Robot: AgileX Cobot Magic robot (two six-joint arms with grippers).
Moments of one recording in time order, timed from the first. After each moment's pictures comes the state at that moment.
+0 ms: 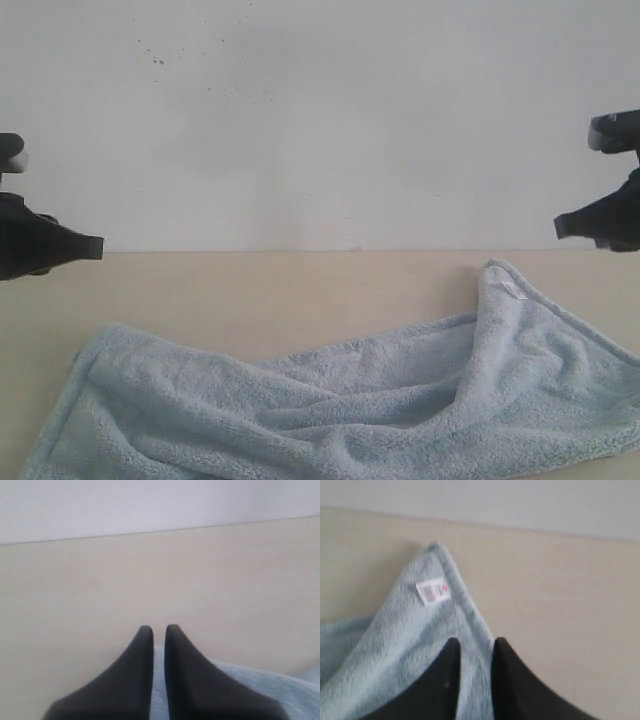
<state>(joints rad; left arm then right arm) -0.07 1.59 -0.93 -1.41 0.11 1.44 0.00 1.71 -1.20 -0.09 0.33 -0.04</state>
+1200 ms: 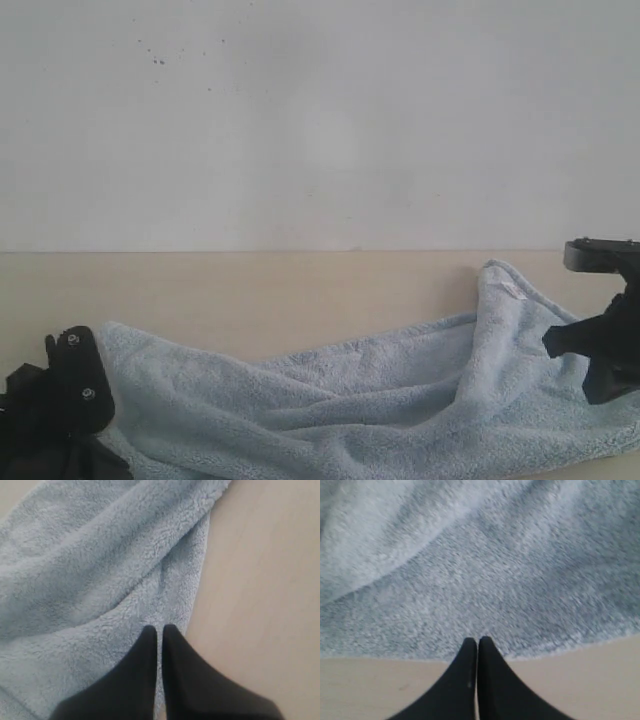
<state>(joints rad) -0.36 1.43 -0.49 -0.99 0.20 1.65 0.00 1.74 -1.07 0.27 0.76 -0.30</state>
